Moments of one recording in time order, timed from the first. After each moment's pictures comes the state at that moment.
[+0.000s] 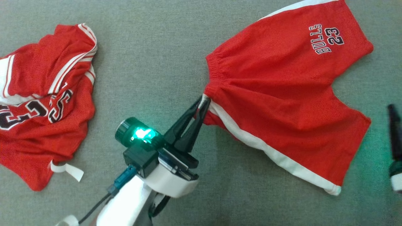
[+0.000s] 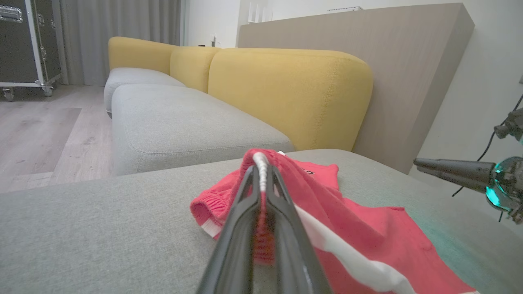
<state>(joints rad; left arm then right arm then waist) -0.34 0.14 -0.62 0.08 -0.29 -0.13 -0.26 0.12 -0.29 -0.20 -0.21 0.78 0.12 0.19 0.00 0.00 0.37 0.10</state>
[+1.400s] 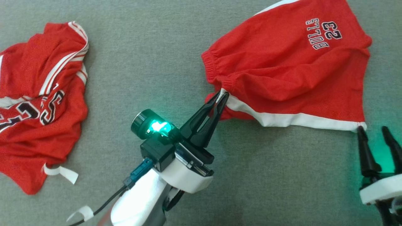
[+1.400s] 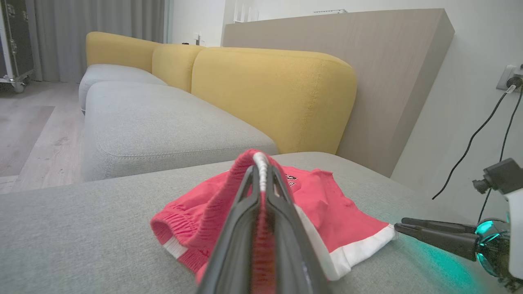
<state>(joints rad) -0.40 0.09 -0.66 0.13 -0.29 -0.13 -0.26 0.12 -0.28 -0.08 -0.02 0.46 0.12 0.04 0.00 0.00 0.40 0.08</state>
